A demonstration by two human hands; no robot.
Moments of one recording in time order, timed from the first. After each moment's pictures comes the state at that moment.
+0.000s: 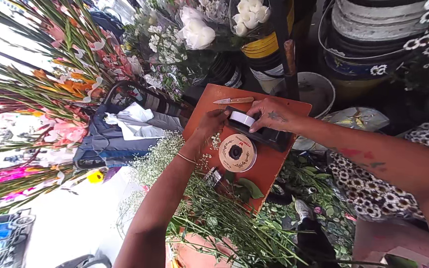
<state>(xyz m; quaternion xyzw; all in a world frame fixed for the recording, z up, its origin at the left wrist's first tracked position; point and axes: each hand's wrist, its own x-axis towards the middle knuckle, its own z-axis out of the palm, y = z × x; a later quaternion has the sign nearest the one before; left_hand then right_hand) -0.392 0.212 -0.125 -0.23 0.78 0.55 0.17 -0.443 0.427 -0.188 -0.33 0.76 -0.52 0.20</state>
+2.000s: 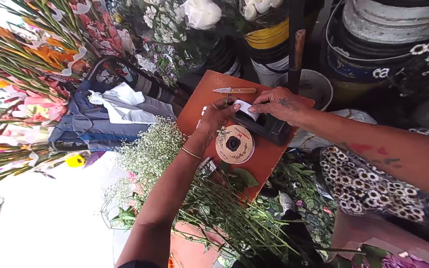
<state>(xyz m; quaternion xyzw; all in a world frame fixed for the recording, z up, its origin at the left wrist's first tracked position) -0.375 0.216 -0.145 -0.18 0.75 0.63 0.11 -0.440 0.432 -0.187 -0.26 0.77 -0.55 0.19</state>
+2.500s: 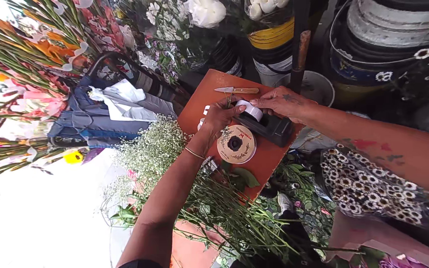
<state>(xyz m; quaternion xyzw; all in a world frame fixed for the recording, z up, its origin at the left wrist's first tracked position) -0.374 0.220 -0.143 -0.17 0.75 0.63 0.11 -0.452 0.429 -0.180 -0.19 0.75 -0.56 0.30</state>
